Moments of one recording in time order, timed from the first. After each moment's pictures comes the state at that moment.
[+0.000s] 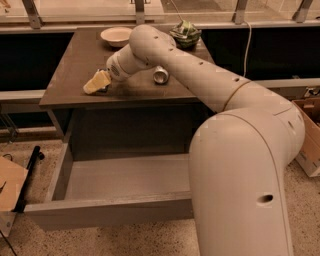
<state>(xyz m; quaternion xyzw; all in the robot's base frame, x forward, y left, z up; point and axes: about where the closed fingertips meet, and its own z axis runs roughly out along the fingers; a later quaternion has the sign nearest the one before) 0.786 0.180 0.819 -0.45 0.77 0.24 0.38</state>
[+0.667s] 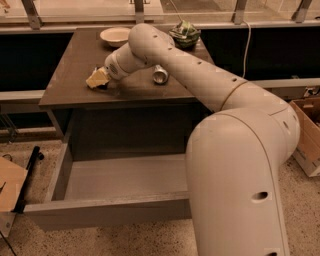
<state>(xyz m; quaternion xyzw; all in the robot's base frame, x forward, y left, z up) 0.788 0.185 0.816 -0.45 0.77 0.24 0.38</state>
